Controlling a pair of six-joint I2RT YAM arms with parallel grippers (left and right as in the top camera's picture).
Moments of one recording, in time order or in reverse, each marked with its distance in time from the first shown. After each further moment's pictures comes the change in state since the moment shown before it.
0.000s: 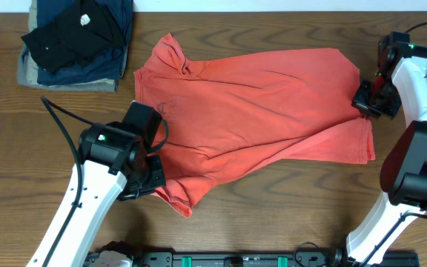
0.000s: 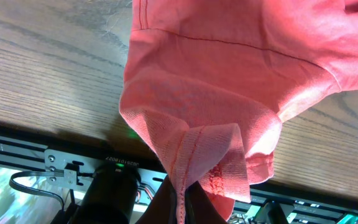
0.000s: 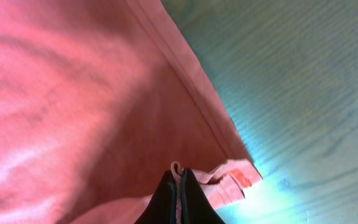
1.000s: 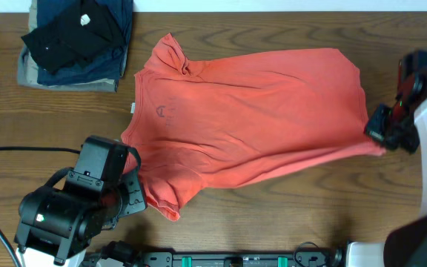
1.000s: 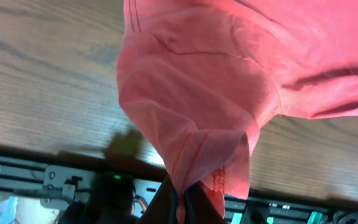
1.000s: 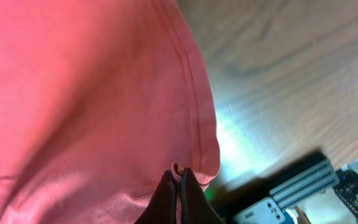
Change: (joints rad) left arm 0.000 -0.317 0.090 -0.073 -0.032 -0.015; right arm 0.000 -0.494 -0.246 -0.205 -0.001 0.050
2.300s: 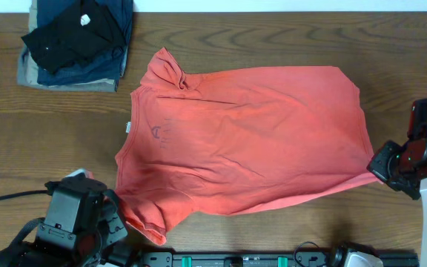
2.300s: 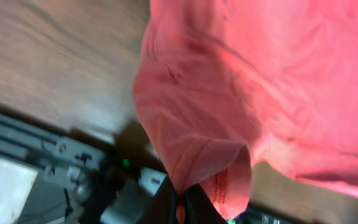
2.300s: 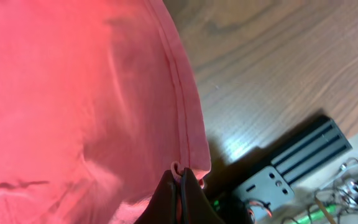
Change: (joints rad) left arm 0.000 -0.197 0.003 -0.087 -0.092 -0.179; right arm -0.024 -0.391 -0.192 -0.029 -0.022 0.056
